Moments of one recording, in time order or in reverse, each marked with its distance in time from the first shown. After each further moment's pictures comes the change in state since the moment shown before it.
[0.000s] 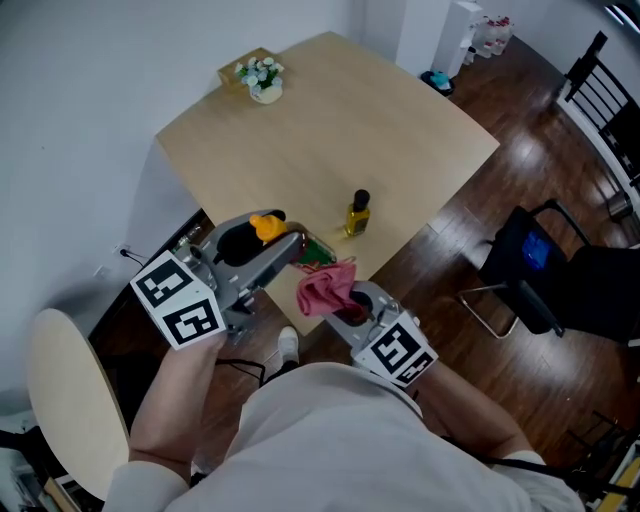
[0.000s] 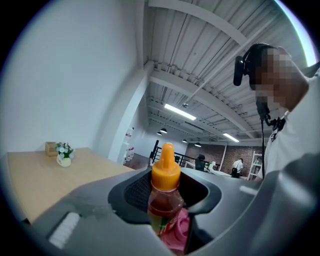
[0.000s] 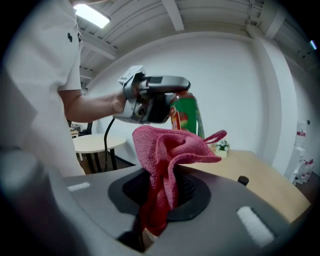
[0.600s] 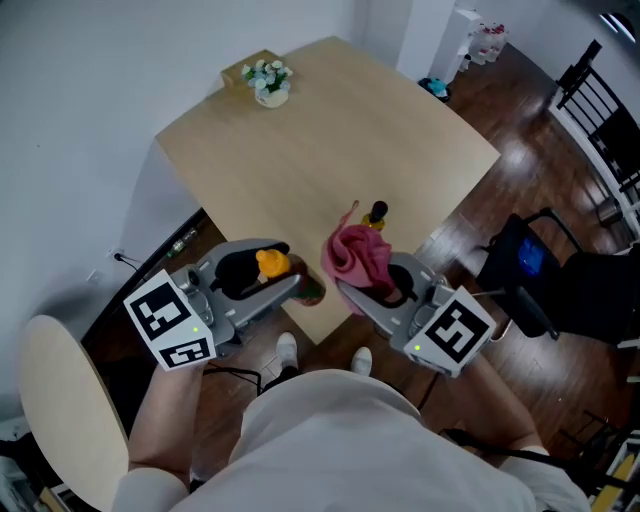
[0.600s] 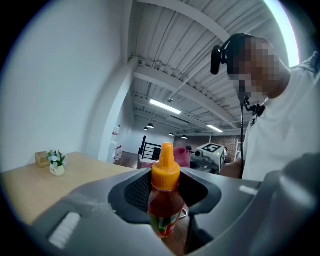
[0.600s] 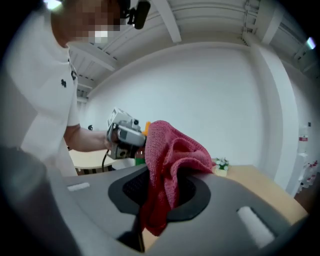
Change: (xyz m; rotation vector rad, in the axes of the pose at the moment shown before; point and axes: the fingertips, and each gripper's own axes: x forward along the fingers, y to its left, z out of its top) left arm -0.049 -0.002 -0.007 0.140 0.082 -0.154; right arm -0.011 -0.031 0.117 -0.044 -0.156 0.020
